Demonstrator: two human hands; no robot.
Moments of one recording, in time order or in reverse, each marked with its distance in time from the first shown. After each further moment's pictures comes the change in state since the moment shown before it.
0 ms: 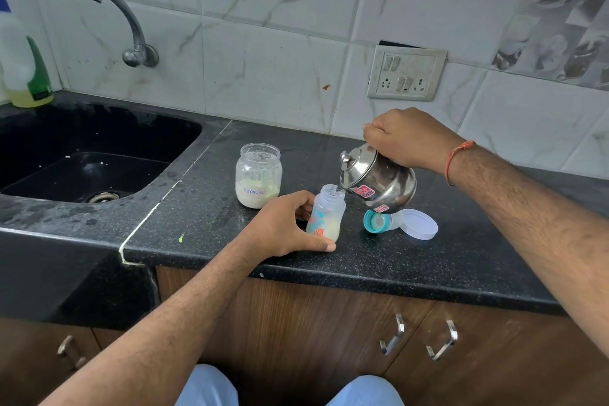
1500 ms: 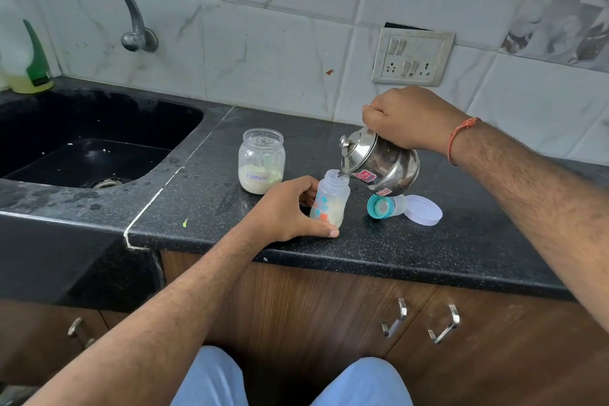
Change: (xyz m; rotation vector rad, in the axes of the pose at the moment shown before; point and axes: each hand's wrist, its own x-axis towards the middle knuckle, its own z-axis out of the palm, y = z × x) left_hand 0.000 0.000 0.000 0.023 0.000 0.007; right_hand 0.003 -0.010 -0.004 -0.112 -0.008 -0.058
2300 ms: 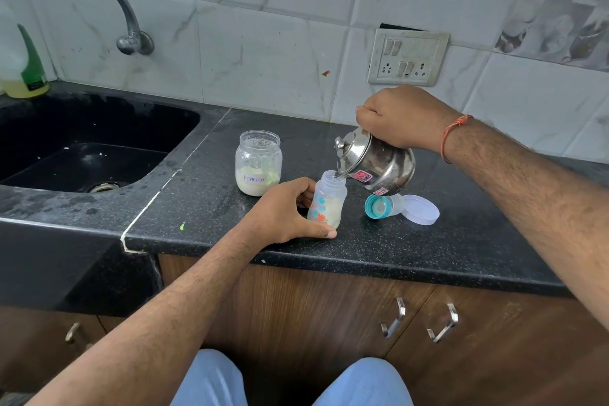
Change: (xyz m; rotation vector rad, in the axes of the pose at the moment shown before) left_hand 0.002 -0.003 0.001 -0.009 -0.001 0.004; right_hand 0.002 -0.001 0.001 0.016 0.003 -0.020
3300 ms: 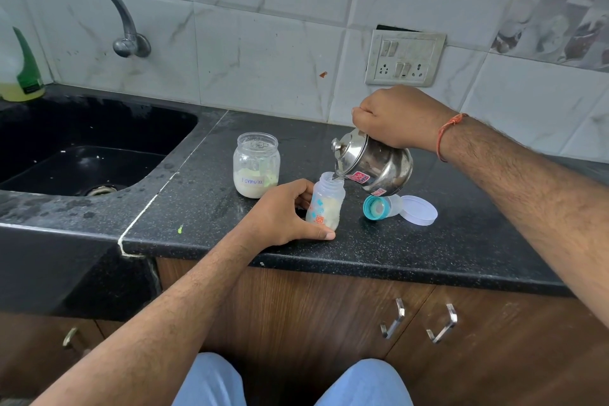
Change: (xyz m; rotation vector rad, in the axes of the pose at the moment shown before) left_hand -0.001 0.003 -0.002 0.030 -0.017 -0.013; right_hand 0.002 -0.002 -0.001 -0.019 -0.010 -0.005
